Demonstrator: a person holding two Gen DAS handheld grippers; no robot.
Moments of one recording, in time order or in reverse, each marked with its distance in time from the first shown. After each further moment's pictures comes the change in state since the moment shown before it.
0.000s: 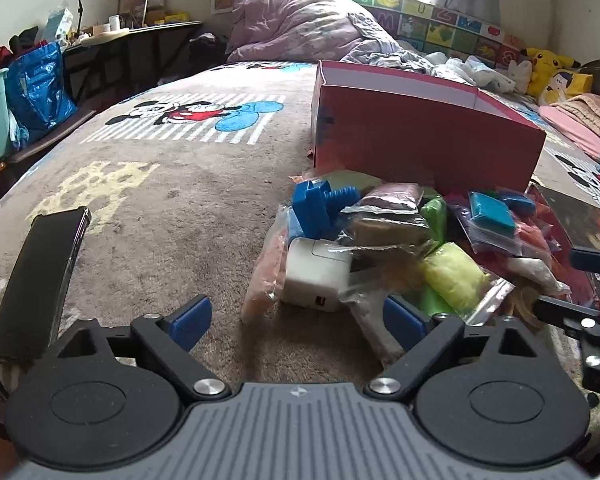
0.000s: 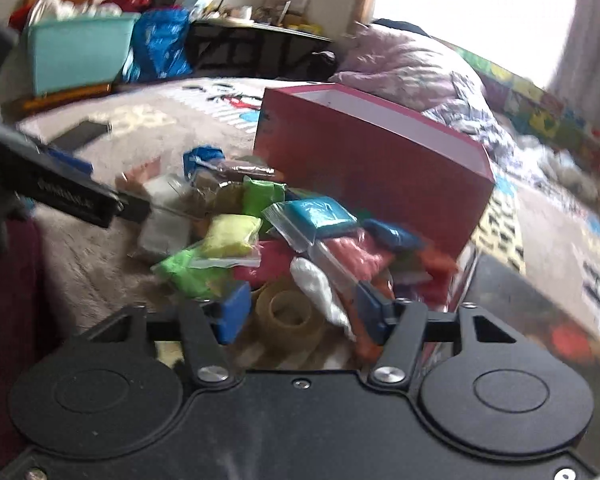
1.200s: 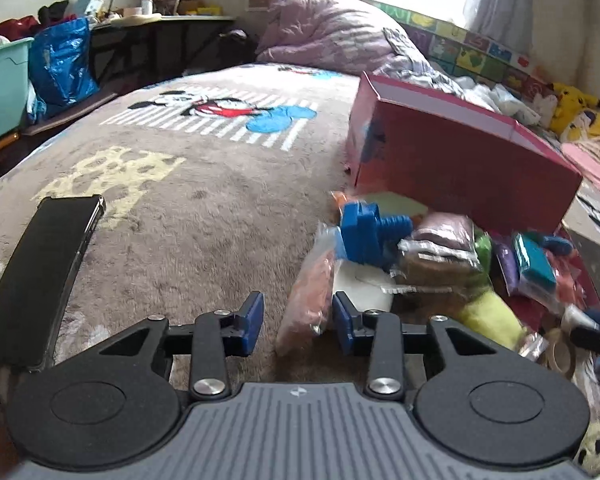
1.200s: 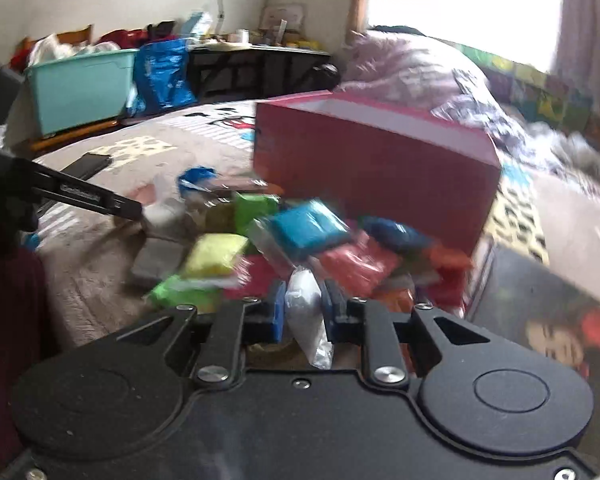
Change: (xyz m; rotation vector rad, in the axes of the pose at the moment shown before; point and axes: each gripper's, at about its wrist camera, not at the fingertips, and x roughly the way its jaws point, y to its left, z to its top) left arm 0.019 0.030 0.008 -0.130 -0.033 0.015; right arm 0.005 -0.036 -0.015 0.188 -0.047 0.100
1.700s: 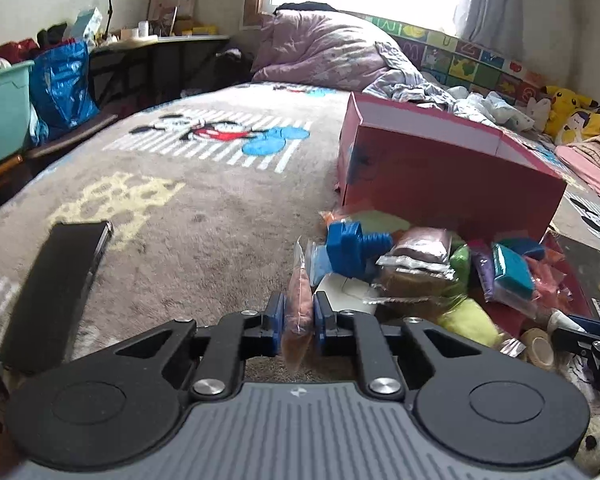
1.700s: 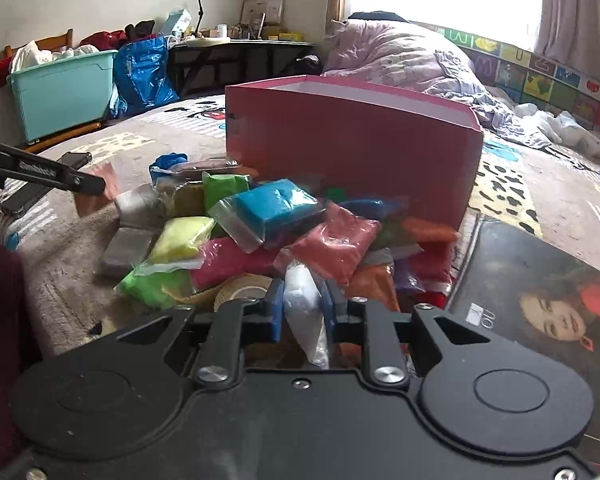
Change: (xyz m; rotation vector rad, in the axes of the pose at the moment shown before) left arm -0.029 -0.012 0.006 0.047 -0.046 0.012; right arm 0.004 -0.009 -0.010 0.040 -0.001 -0.026
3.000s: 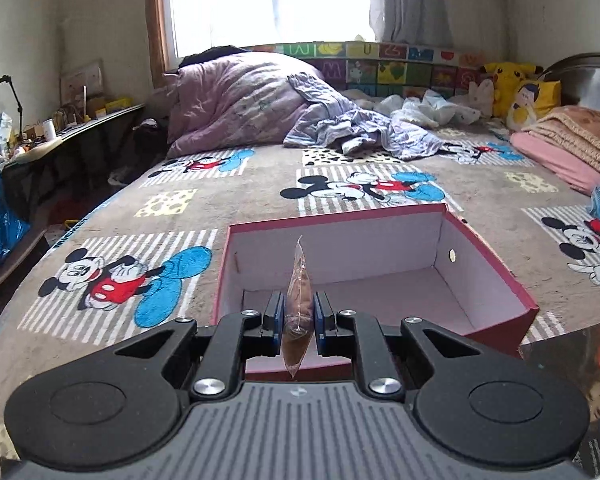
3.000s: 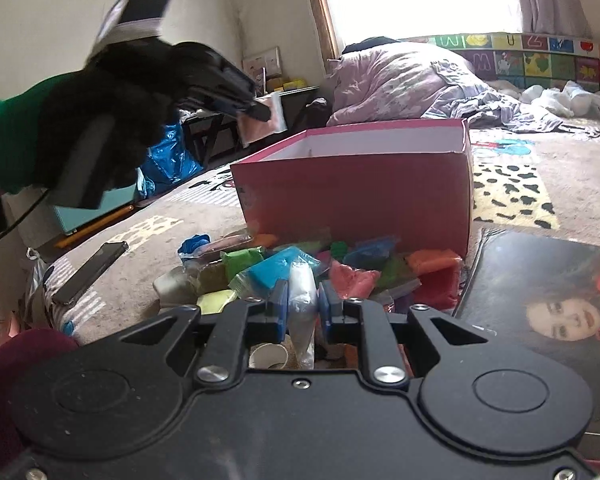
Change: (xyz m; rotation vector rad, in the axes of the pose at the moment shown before) left arm 0.090 -0.132 0.158 0.257 -0.058 -0.085; right arm -0.012 -0.034 0.011 0.205 -0.138 0.165
